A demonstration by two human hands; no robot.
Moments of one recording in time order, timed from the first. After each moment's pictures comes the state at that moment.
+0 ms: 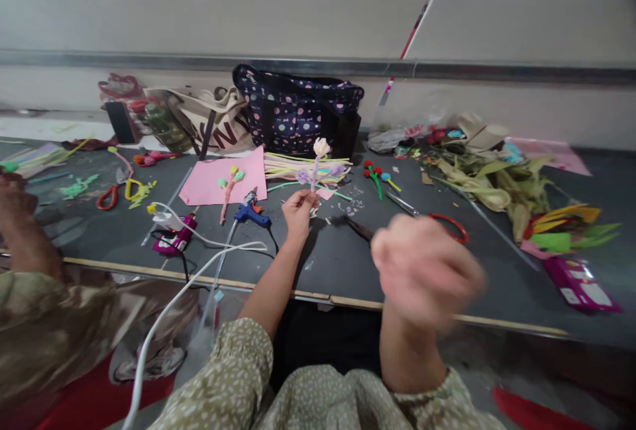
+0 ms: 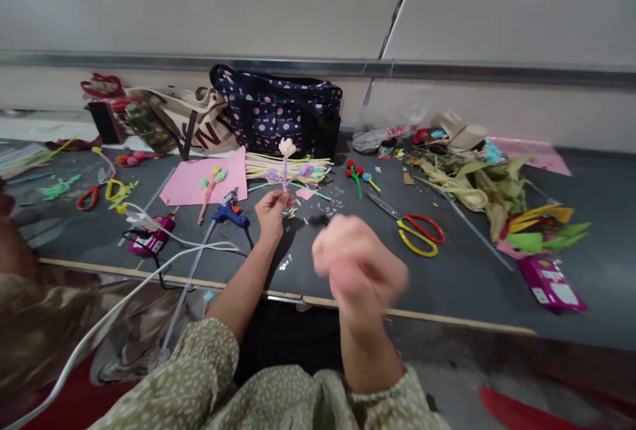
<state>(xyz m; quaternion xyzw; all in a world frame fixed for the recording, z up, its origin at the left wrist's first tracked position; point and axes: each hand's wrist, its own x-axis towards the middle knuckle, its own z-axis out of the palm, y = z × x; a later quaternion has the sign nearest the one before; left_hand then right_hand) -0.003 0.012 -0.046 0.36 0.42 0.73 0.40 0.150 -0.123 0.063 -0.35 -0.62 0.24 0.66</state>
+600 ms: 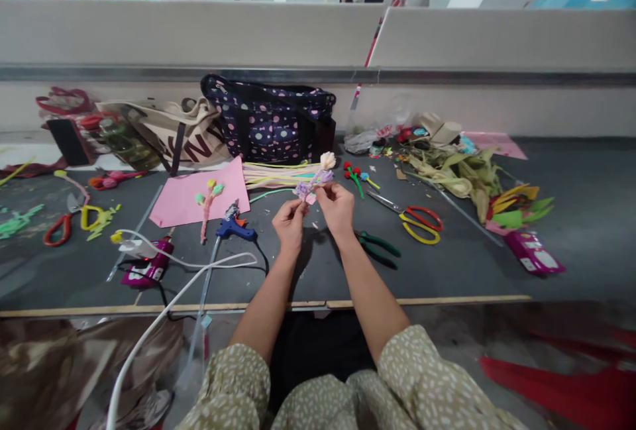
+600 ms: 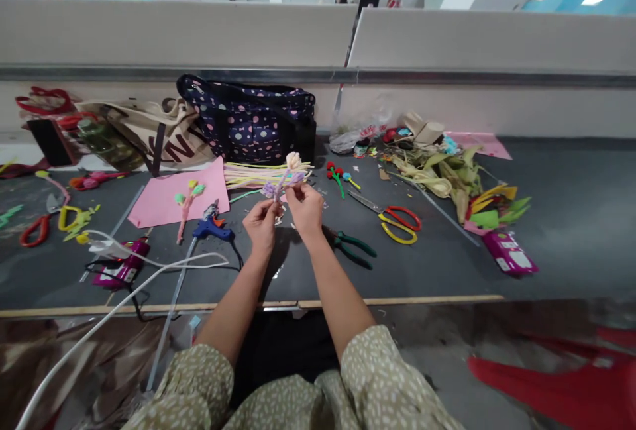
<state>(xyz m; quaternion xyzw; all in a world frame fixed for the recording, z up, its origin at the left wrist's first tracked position) 0.003 0.003 -0.044 0.44 0.42 0.72 0.34 0.104 0.014 0.010 -0.51 -0.51 0.30 0.62</state>
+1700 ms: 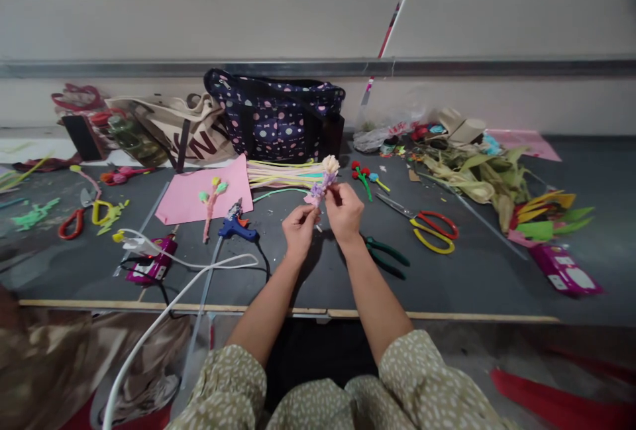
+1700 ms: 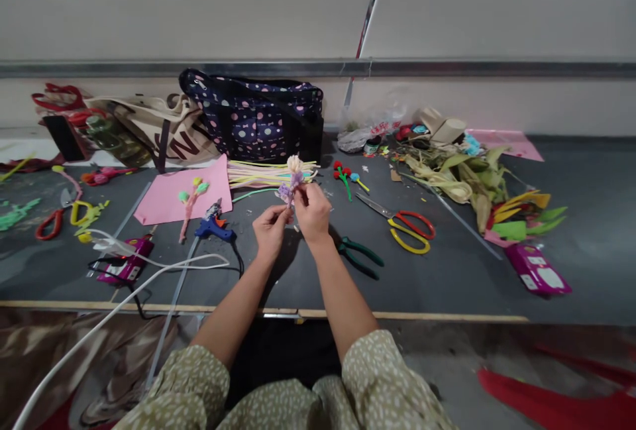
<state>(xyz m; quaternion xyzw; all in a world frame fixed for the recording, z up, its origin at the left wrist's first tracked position) 0.013 -0.001 -0.043 0.44 0.43 0.68 0.39 0.118 0.023 -0.007 -0.49 -0.62 0.08 0.61</state>
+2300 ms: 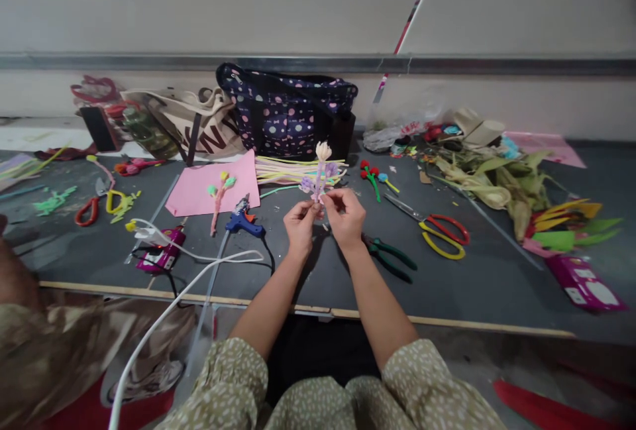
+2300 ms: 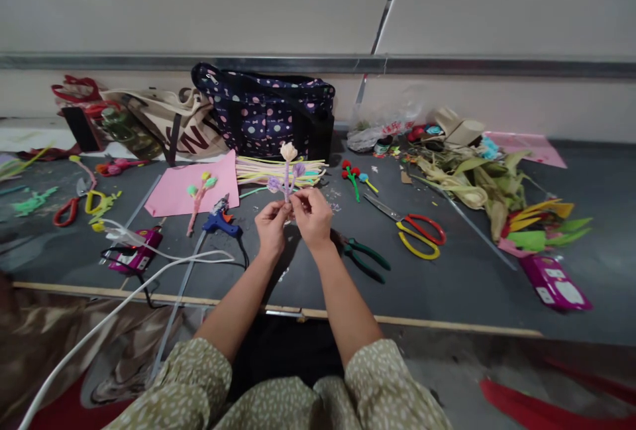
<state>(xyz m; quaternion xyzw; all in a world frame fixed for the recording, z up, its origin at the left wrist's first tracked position) 0.011 0.004 -0.047 0.35 0.39 0.72 0.45 0.105 0.008 -0.011 -0.46 -0.62 0.15 0.62</state>
